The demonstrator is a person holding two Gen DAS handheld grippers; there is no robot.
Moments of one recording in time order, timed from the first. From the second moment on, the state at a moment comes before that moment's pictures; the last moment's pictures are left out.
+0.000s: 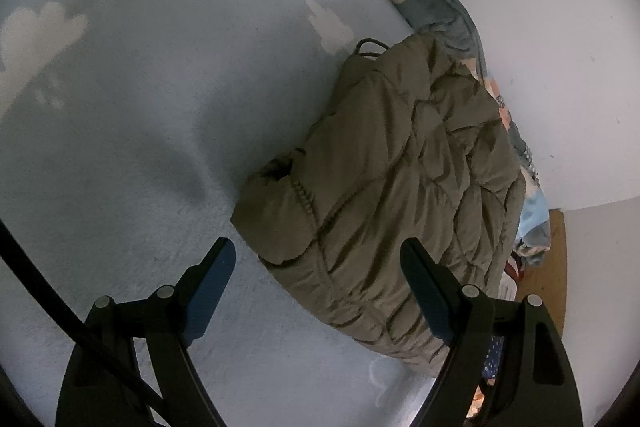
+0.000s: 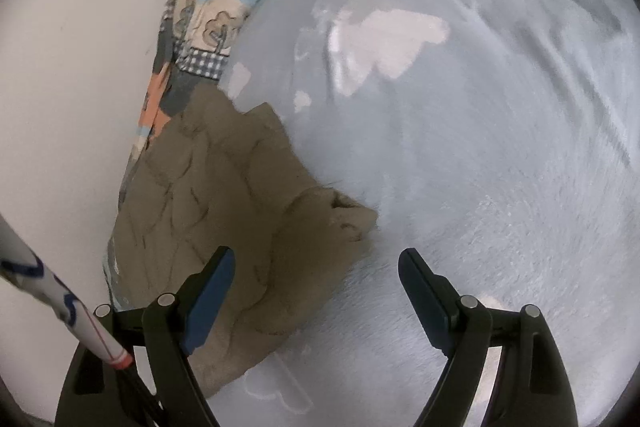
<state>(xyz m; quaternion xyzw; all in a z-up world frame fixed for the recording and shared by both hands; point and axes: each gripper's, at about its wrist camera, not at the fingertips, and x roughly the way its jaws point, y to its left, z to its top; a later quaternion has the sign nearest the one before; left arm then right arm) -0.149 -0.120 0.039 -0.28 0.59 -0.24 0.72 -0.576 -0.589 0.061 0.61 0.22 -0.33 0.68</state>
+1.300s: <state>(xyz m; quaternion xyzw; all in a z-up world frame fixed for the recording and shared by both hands) -0.181 -0.202 0.102 0.03 0.42 -0.26 0.87 -0.458 -0.538 0.121 0.23 0.32 -0.40 0.83</state>
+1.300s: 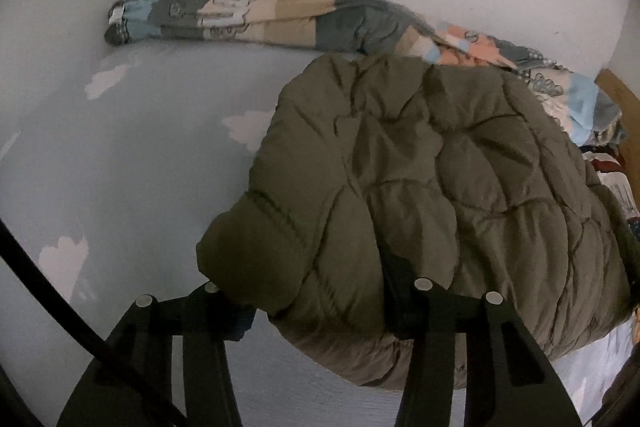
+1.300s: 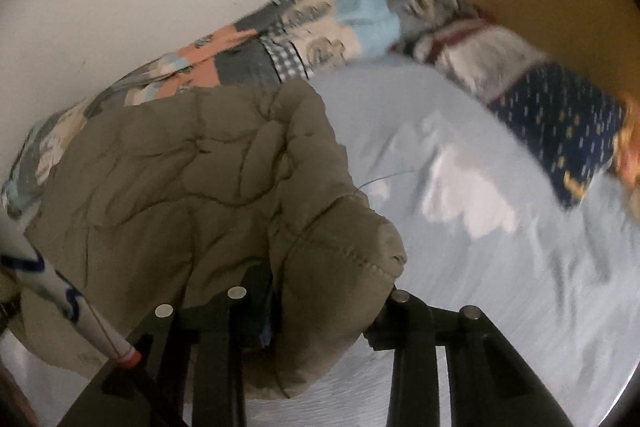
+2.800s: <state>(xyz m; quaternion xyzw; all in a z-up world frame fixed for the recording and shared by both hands) -0.298 -0.004 0.134 -0.15 0.42 -0.14 0.89 -0.702 -0.476 0.106 0.53 0.24 -0.40 0.71</state>
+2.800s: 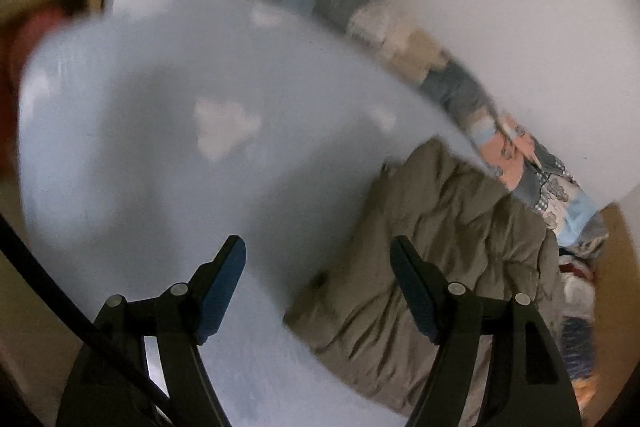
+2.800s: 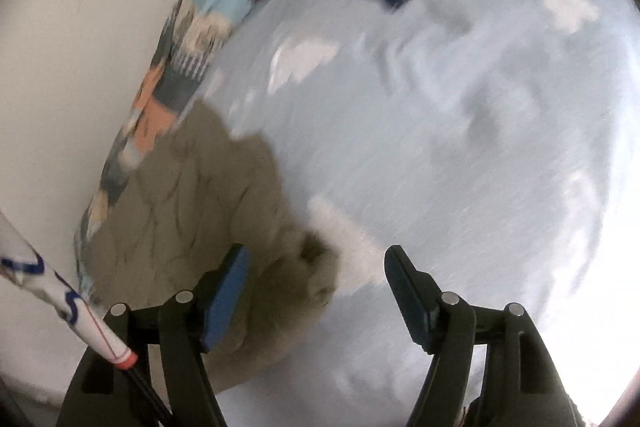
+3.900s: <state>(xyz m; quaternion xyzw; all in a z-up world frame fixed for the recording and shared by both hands) -0.365 -0.244 0.112 0.17 0.35 -0.36 0.85 -0.466 -0.420 0.110 0.19 0.39 -0.29 0.85</state>
